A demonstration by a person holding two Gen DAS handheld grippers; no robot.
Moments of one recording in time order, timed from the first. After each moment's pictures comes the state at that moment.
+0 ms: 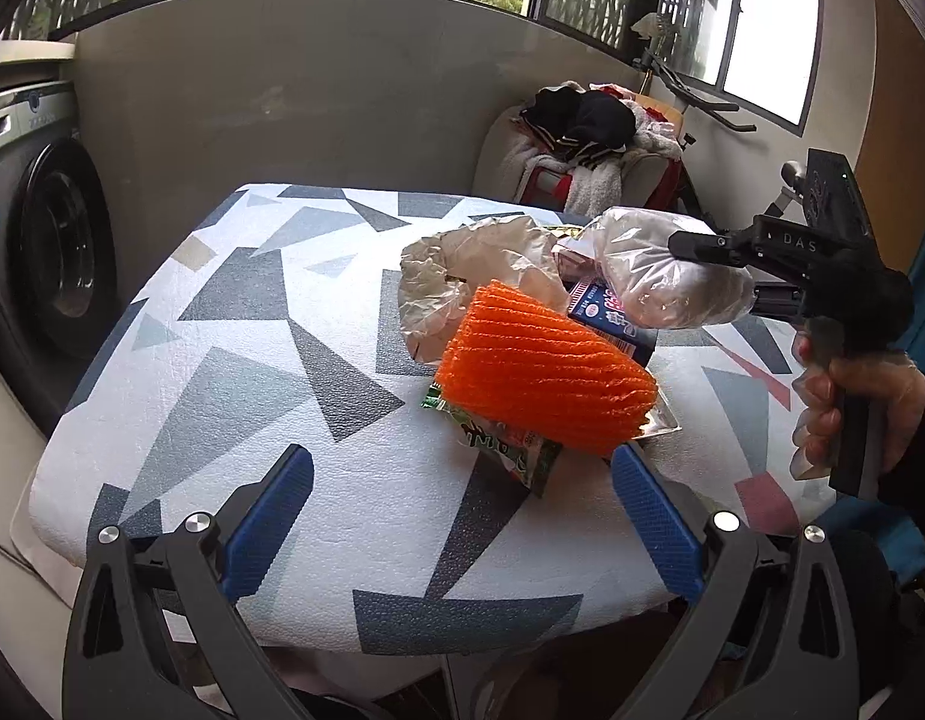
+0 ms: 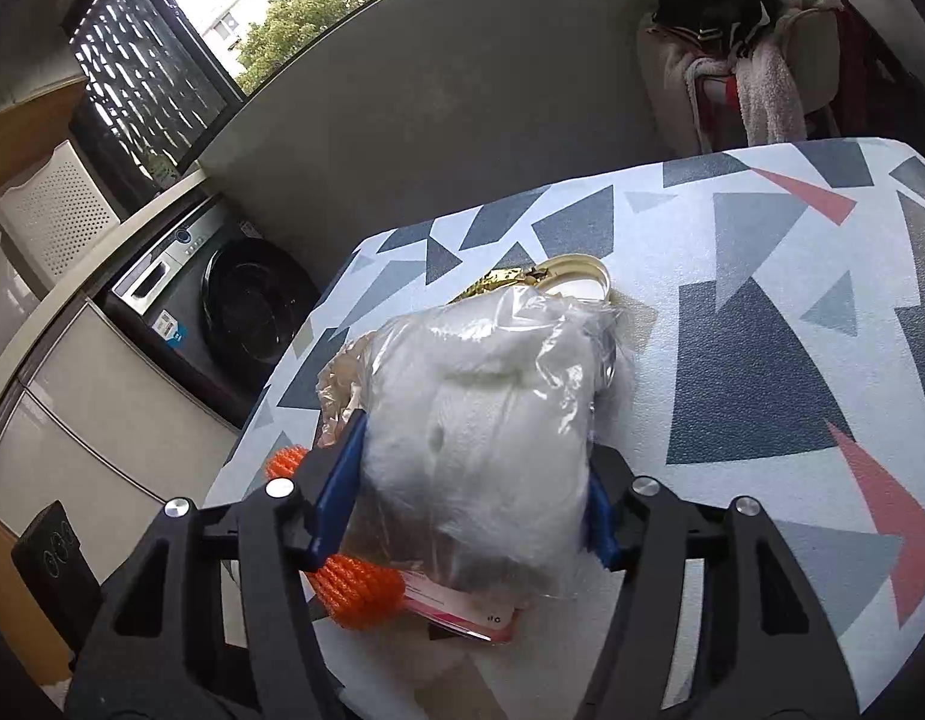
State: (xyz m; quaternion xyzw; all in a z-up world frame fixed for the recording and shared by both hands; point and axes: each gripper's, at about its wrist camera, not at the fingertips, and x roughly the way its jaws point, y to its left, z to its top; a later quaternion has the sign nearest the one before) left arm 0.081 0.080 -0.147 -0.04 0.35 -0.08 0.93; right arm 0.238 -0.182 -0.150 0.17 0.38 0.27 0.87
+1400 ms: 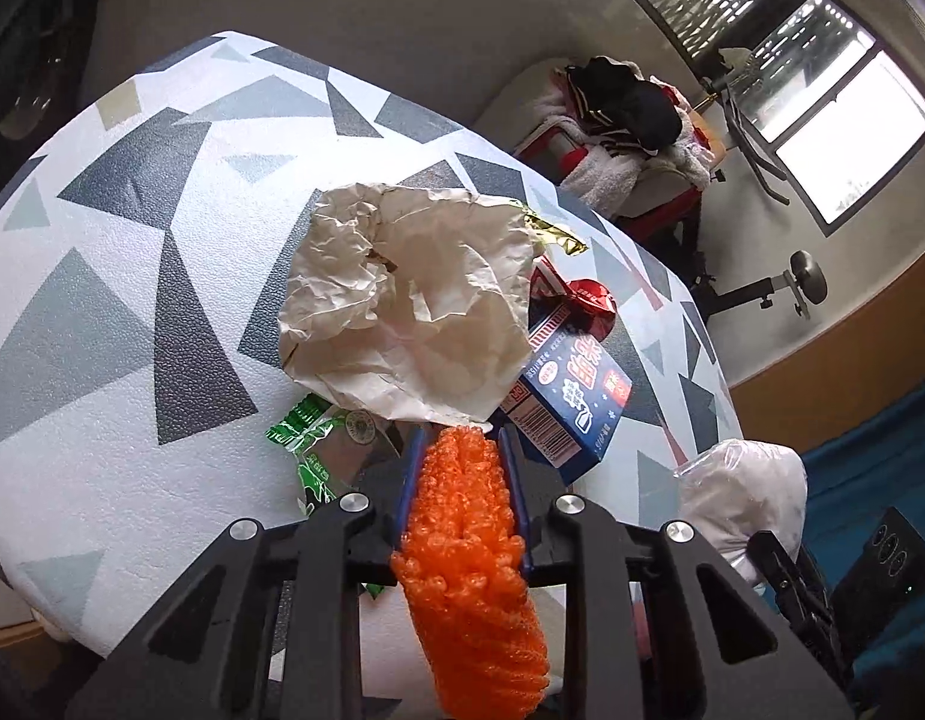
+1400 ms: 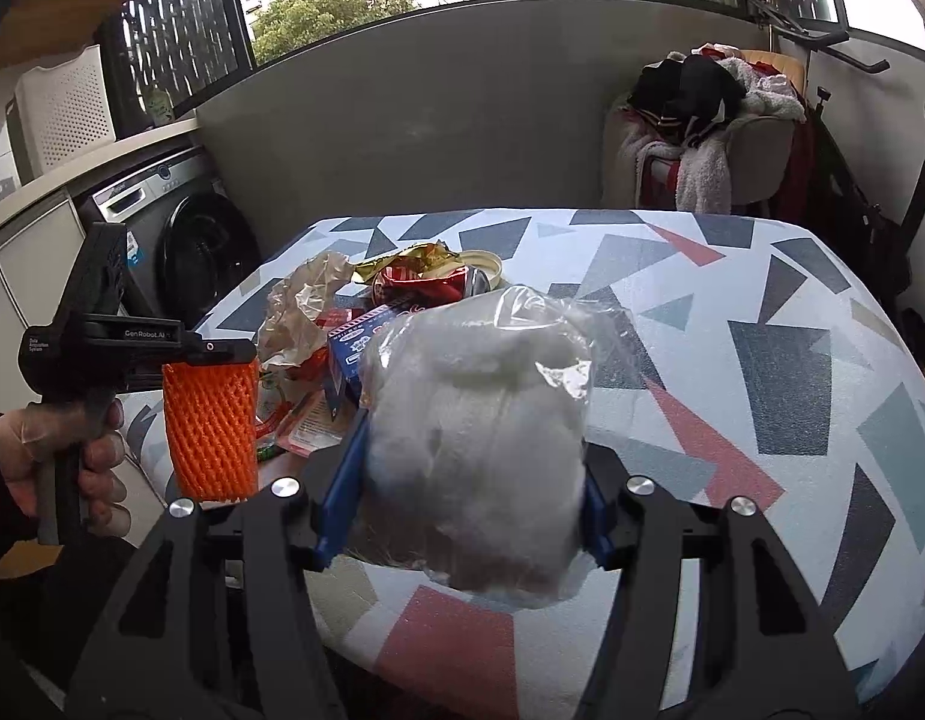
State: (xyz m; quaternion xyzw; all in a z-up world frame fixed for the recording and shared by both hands) left arm 0.177 0.063 -0.159 -0.24 0.45 -0.11 0.85; right arm 0.133 -0.245 -0.153 0.05 0.33 0.21 0.92
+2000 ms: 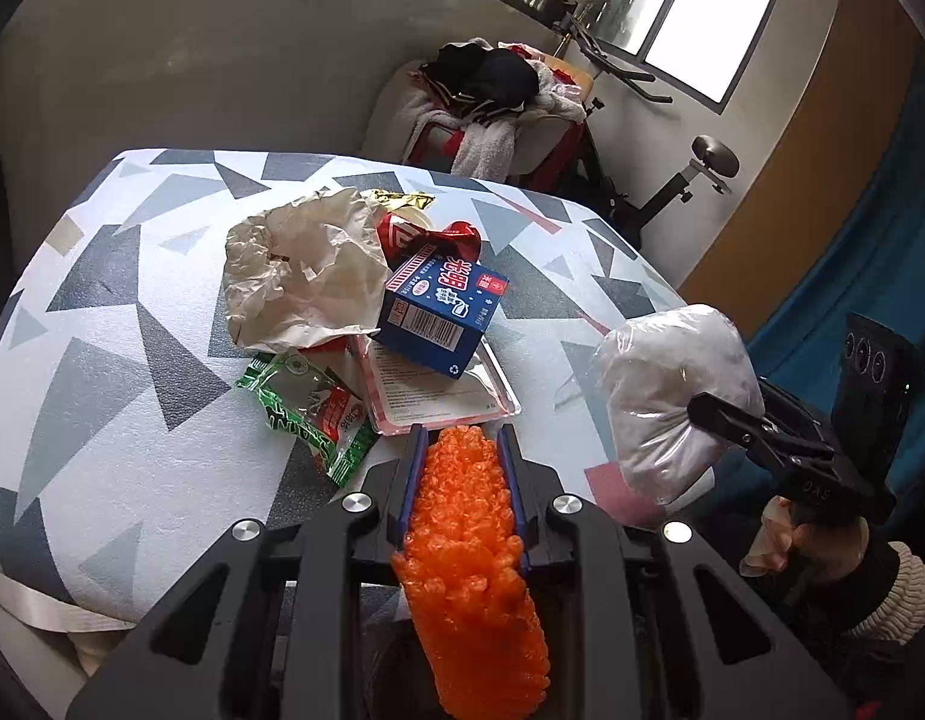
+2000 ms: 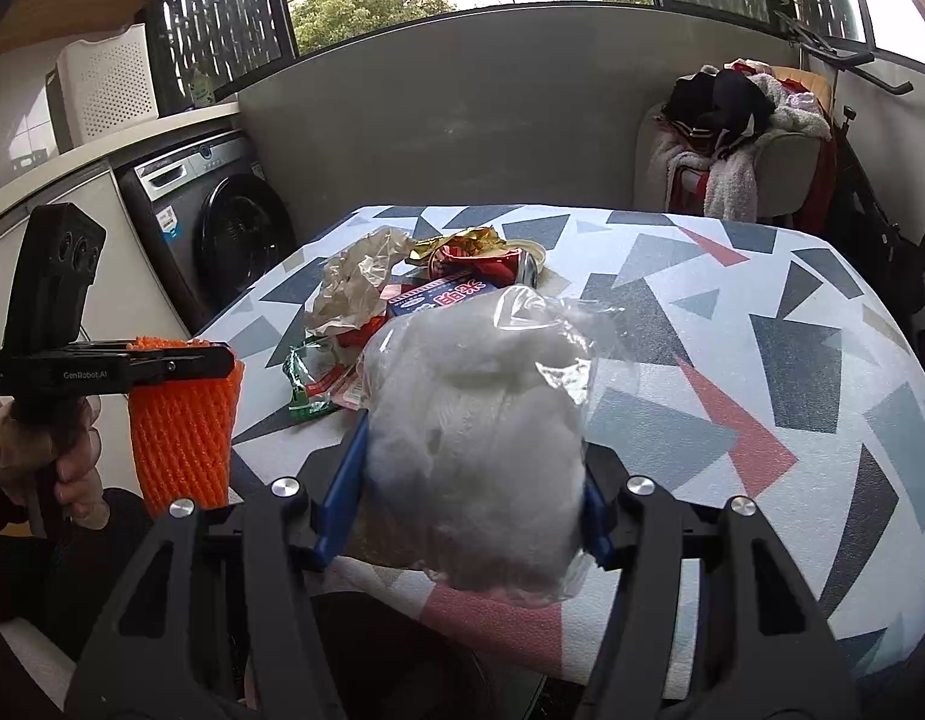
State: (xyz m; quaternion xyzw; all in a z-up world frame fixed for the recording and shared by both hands) left arm 0.083 0.027 -0.128 -0.08 0.40 -0.21 0.89; right arm 0.088 -0.234 -0.151 0.03 0.33 0.25 0.91
